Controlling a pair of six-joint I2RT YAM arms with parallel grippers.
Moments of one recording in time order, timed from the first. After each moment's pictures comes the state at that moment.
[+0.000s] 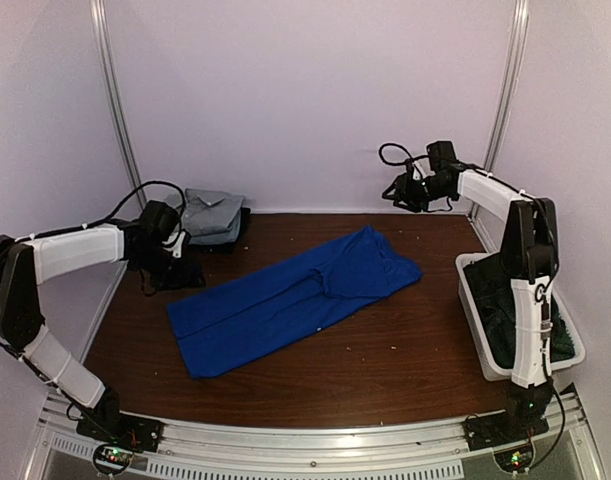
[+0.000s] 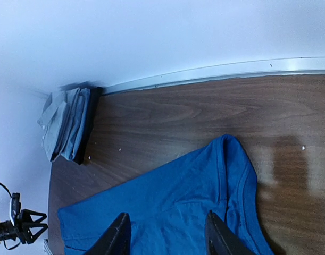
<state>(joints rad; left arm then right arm) -0.31 1.53 1.03 -0.60 0.10 -0.32 0.16 2.29 2.10 -0.54 -0.52 0.45</state>
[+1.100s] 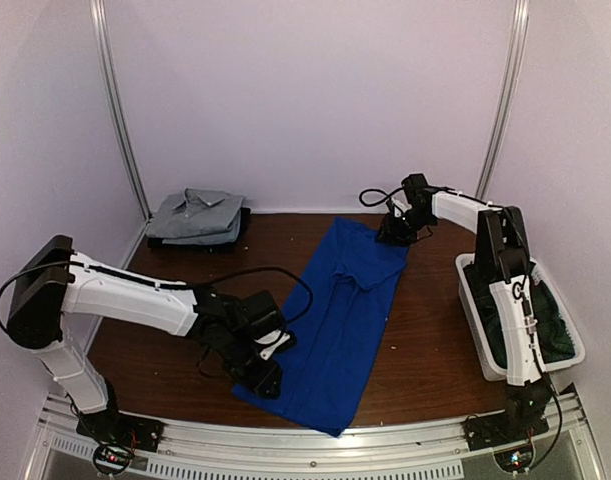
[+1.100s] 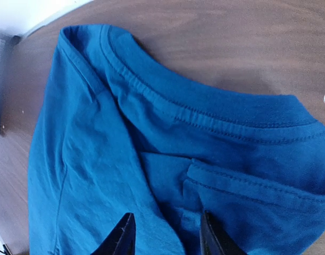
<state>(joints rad) -1.06 1.68 0.94 -0.56 0.20 -0.48 0.22 2.49 2.14 -0.69 -0.36 0.29</state>
